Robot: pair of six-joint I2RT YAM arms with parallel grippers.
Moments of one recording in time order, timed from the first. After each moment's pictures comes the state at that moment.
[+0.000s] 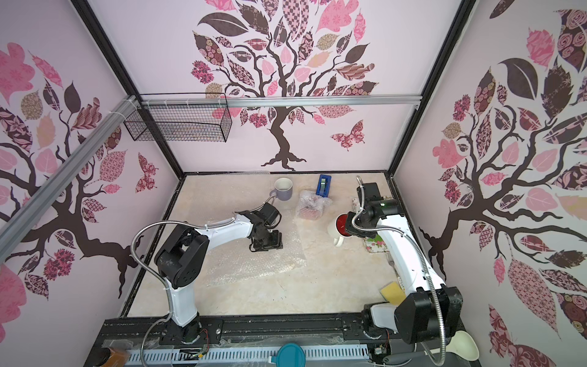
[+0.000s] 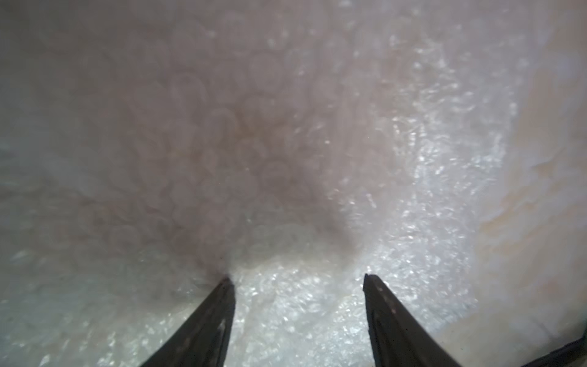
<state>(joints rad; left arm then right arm) -0.67 1.93 1.30 -0.66 0.18 -0.64 0.11 1.30 1.25 -1.15 -0.11 0.40</state>
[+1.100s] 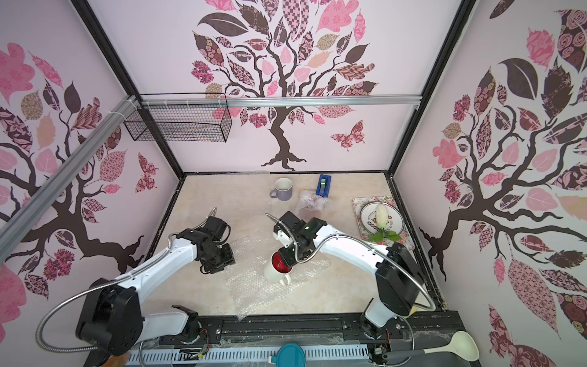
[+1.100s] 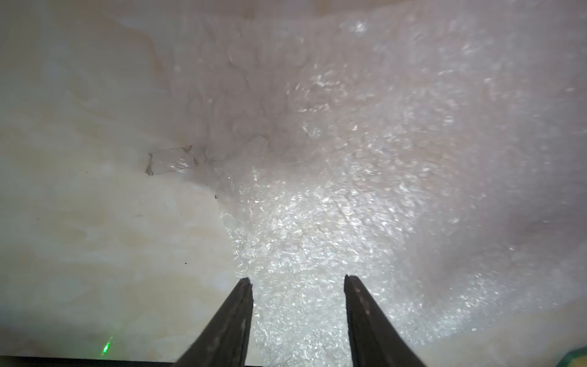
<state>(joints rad) -0.34 1.34 0.81 -0.90 0.12 -0.76 0.86 1.63 1.21 -0.84 -0.23 0.25</state>
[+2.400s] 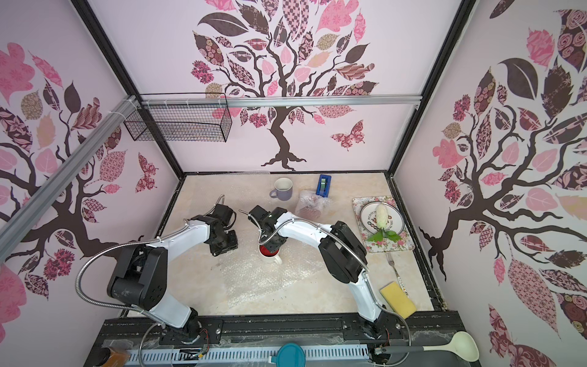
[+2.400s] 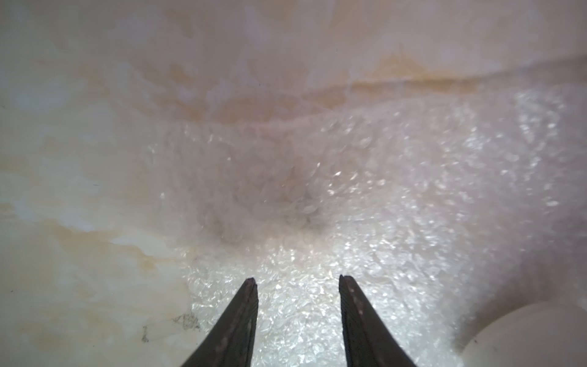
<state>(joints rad) -0.27 1.58 0.97 -0.74 0.00 -0.58 0.90 2.10 1.71 -0.95 0.16 0.13</state>
